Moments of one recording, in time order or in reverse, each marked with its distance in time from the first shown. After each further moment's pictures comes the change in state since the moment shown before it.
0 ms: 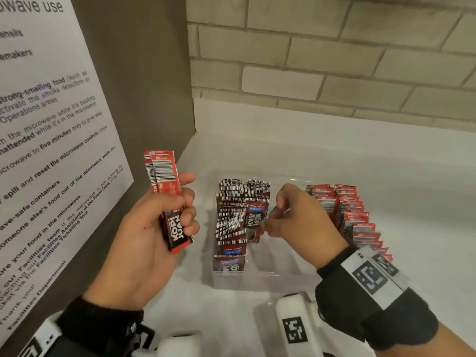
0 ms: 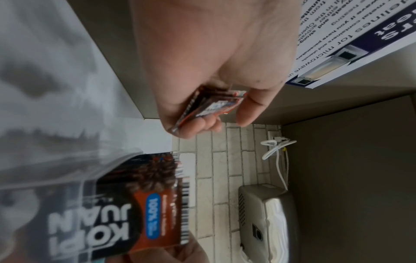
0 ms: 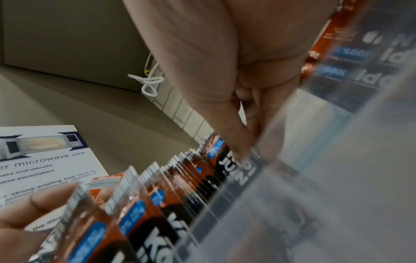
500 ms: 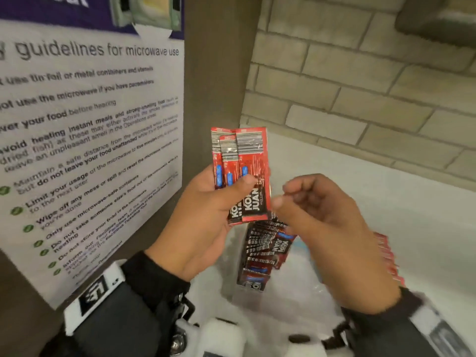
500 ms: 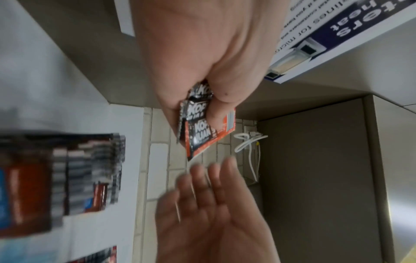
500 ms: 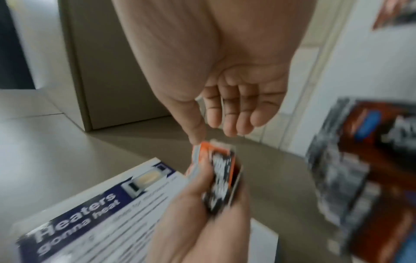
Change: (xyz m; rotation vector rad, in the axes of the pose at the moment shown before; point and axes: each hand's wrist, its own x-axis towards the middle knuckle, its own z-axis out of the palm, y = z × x) left_hand 0.006 0.022 0.037 0.122 0.015 0.164; right_hand -0.029 -0.074 -0.012 0.460 0.000 -0.310
